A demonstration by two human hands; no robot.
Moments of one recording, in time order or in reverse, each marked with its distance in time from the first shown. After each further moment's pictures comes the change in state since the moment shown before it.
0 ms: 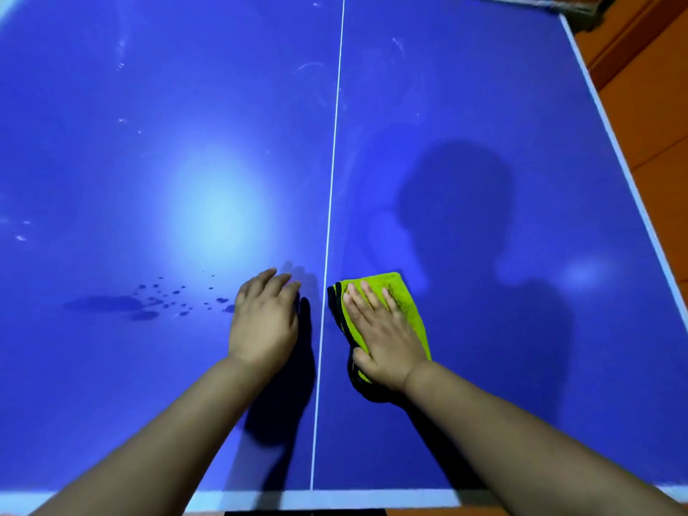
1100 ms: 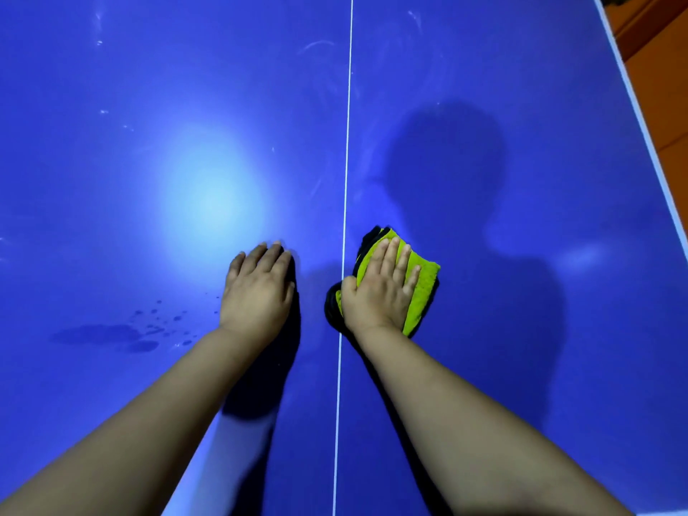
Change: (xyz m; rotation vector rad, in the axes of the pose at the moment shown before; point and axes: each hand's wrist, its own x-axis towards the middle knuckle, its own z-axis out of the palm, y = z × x) left_hand 0.069 -0.052 0.013 0.005 -0.042 0.022; right_hand 0.114 -0.030 -0.016 0.222 0.050 0.791
